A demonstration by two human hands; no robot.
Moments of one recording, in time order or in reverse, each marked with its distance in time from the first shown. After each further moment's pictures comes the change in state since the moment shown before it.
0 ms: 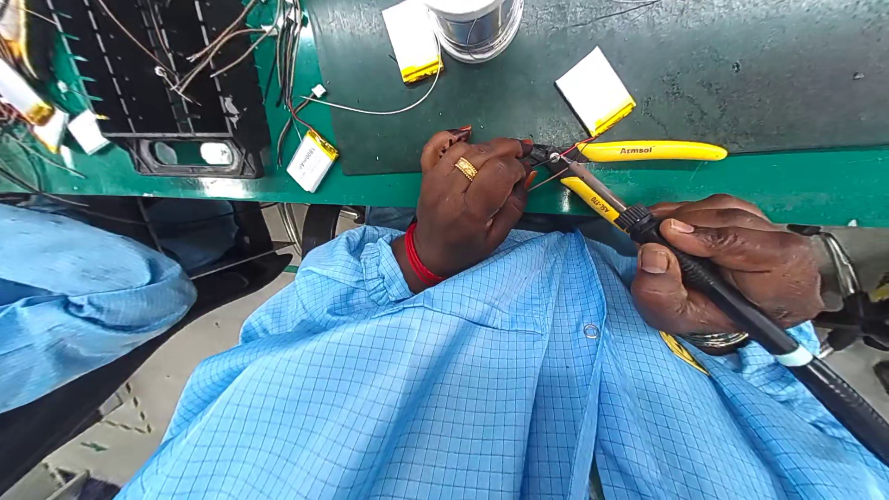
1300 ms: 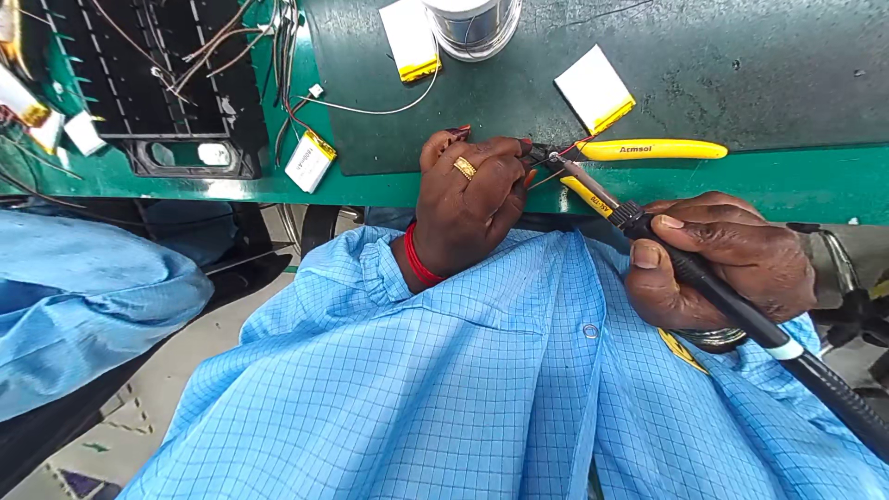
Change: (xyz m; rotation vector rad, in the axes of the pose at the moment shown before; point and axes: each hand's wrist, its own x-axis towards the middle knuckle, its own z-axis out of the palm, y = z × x) left_hand 0.000 0.000 0.000 -0.002 -0.010 -0.009; right_hand -0.001 0.003 0.001 -0.027 -0.019 -0.032
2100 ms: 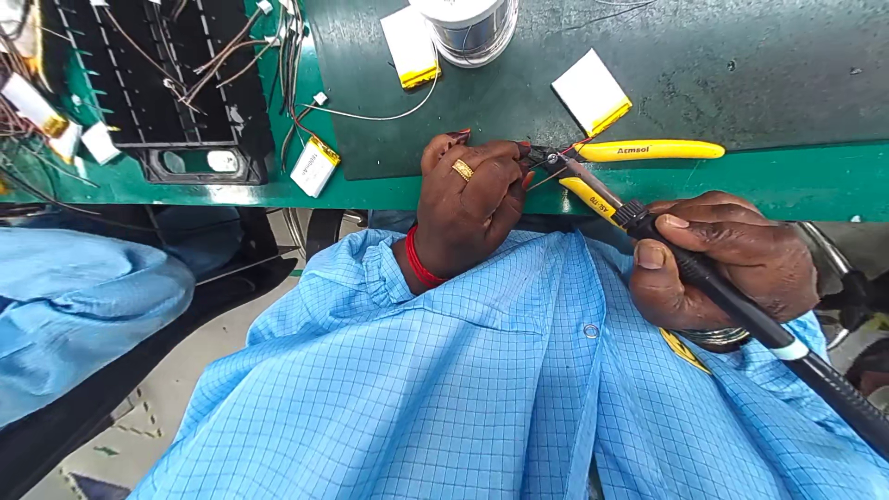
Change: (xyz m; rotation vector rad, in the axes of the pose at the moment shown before) left_hand 0.001 -0.001 -0.001 -0.035 0.003 -0.005; right_hand 0.000 -0.001 -0.001 0.023 0.007 0.021
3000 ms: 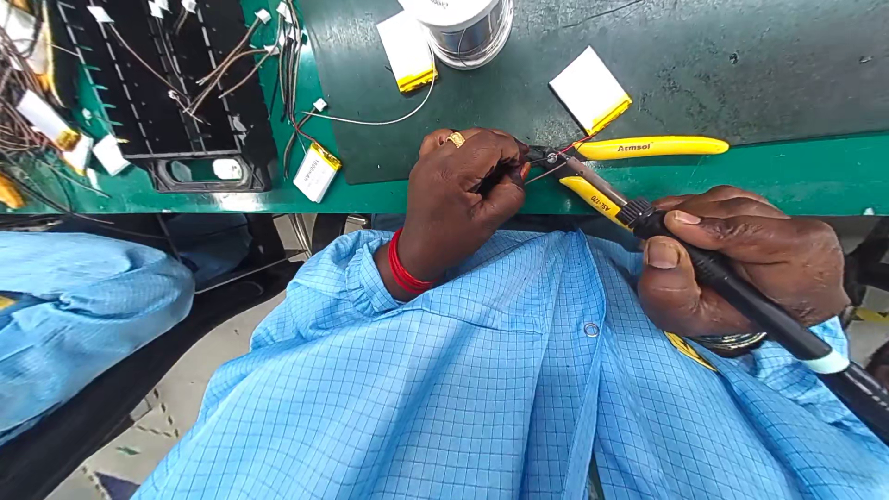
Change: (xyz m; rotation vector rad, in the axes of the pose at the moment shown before) left_hand 0.023 0.003 -0.018 -0.236 -0.186 -0.265; right_hand 0.008 -0.010 0.003 -0.021 0.019 0.047
